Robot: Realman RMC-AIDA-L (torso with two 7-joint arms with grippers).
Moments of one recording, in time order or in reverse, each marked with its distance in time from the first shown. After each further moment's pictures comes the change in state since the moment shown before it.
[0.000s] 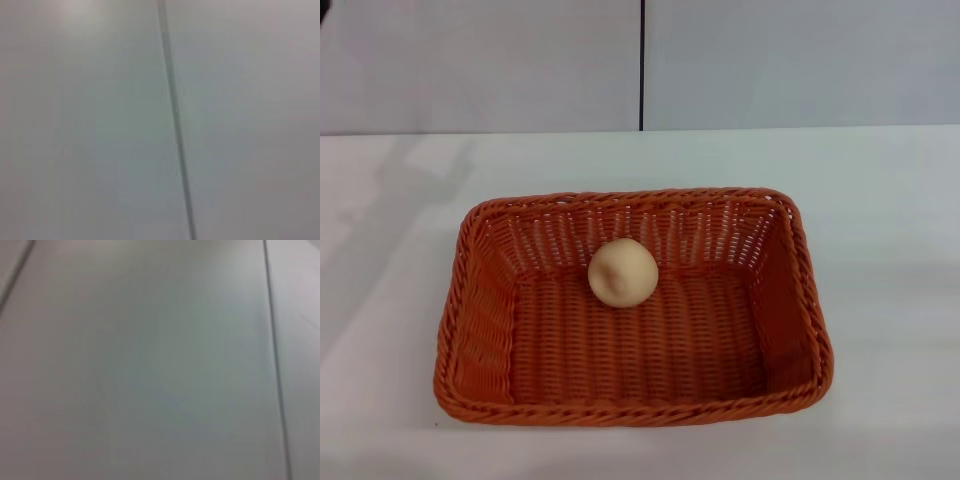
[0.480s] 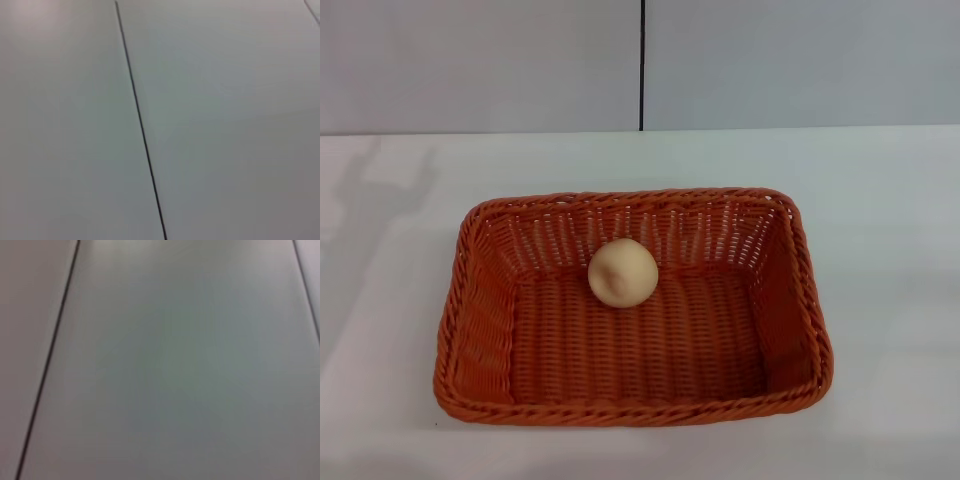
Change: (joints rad) left arm 0.015 -0.001 -0.028 -0.153 -0.122 0.025 0.290; right arm -0.003 0.003 0.079 0.111 0.000 0.016 -0.020
